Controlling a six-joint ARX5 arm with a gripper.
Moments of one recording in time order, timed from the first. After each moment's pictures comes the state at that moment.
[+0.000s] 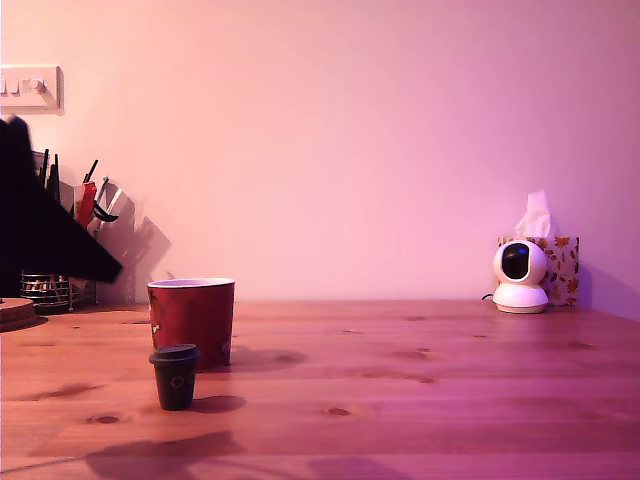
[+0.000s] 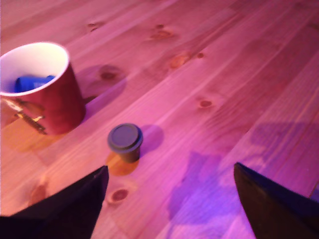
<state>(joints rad) -0.52 0.80 0.29 -0.06 0.25 0.14</state>
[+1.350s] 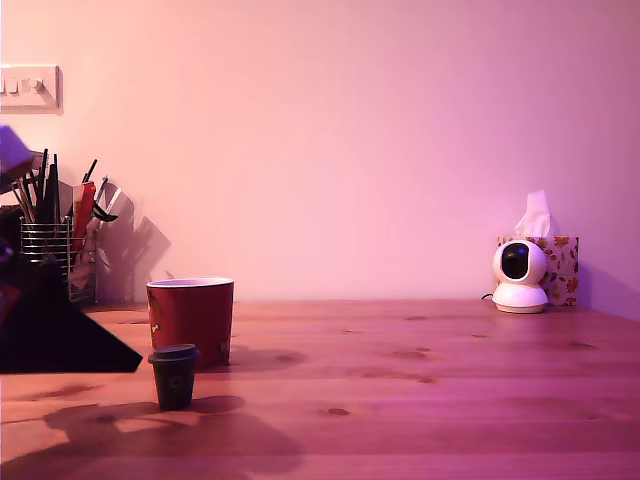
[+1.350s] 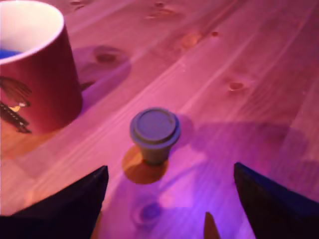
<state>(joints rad) -0.24 1.43 0.29 0.49 0.63 0.33</state>
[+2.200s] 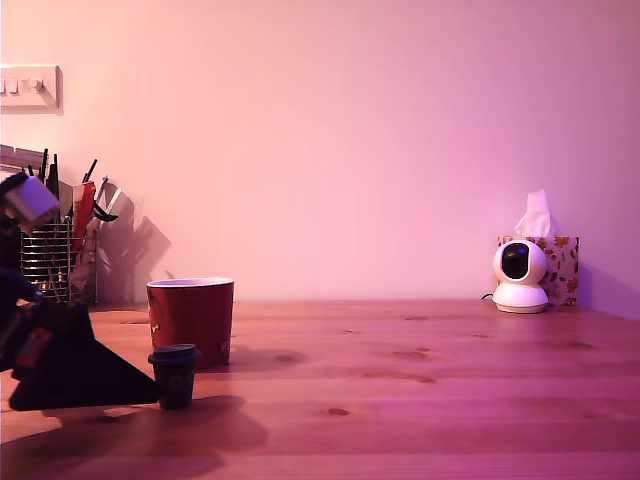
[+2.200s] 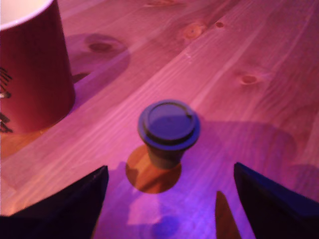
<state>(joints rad) -0.24 1.67 0.35 0.63 0.67 0.34</state>
